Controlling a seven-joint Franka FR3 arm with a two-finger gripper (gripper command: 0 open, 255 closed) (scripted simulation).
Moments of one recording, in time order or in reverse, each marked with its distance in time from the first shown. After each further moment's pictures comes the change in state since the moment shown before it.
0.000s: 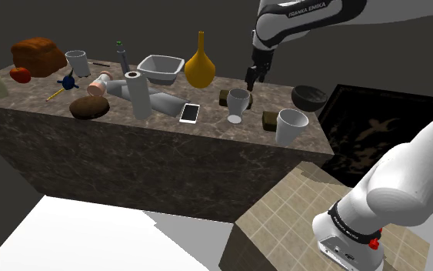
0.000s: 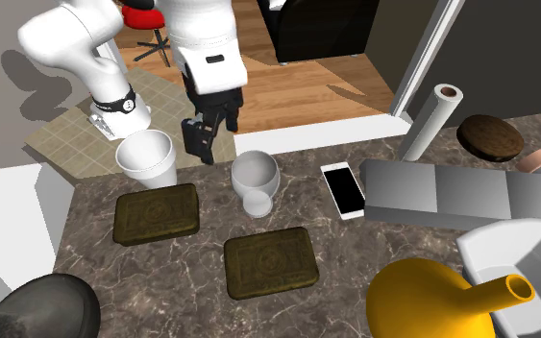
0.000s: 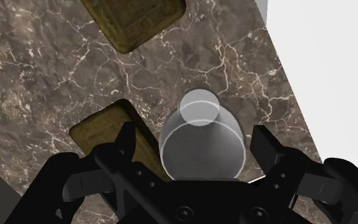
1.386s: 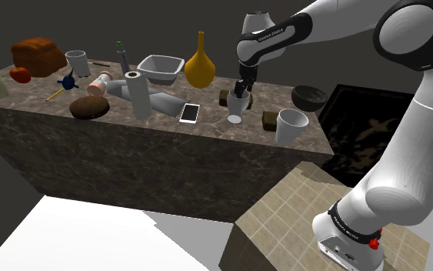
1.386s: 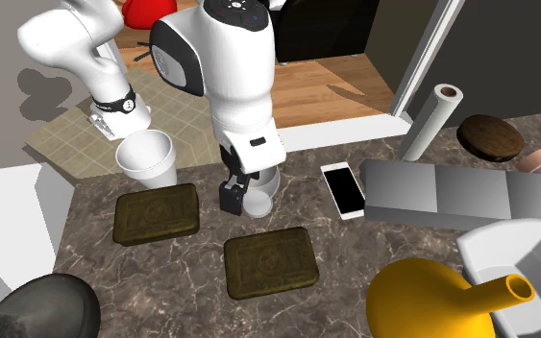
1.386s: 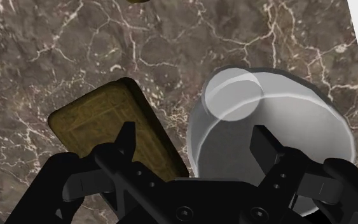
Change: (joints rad) arm -0.023 0.291 -0.011 0.140 0.037 0.134 -0.084
